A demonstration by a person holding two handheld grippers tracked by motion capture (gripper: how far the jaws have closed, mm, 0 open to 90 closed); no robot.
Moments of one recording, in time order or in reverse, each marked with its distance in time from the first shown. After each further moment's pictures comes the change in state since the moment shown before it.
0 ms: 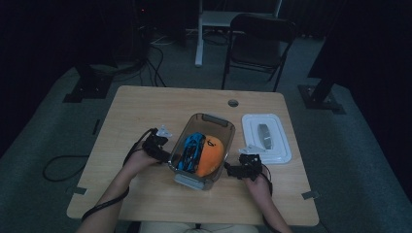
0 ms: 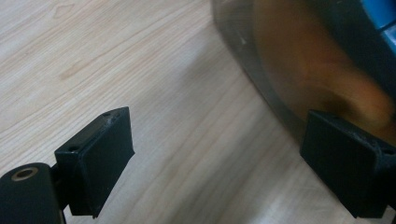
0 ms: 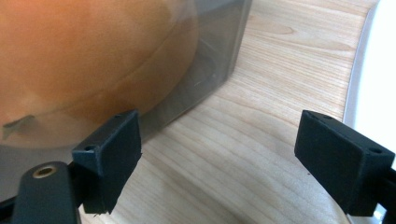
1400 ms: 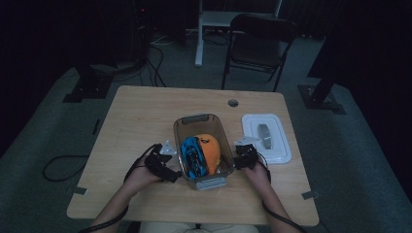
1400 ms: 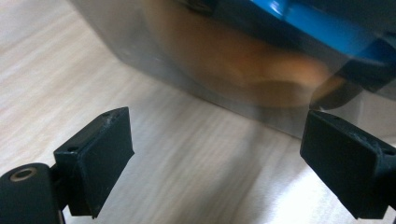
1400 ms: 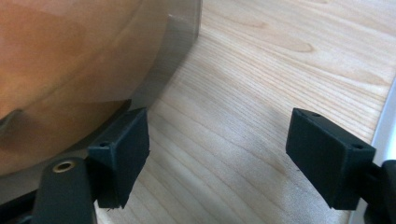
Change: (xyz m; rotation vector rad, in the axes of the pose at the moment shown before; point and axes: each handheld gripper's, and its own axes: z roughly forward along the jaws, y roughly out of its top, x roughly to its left) left arm -0.053 -0.017 -0.012 0.019 -0.057 0.053; right arm -0.024 0.017 0.037 0.042 0.086 -0.116
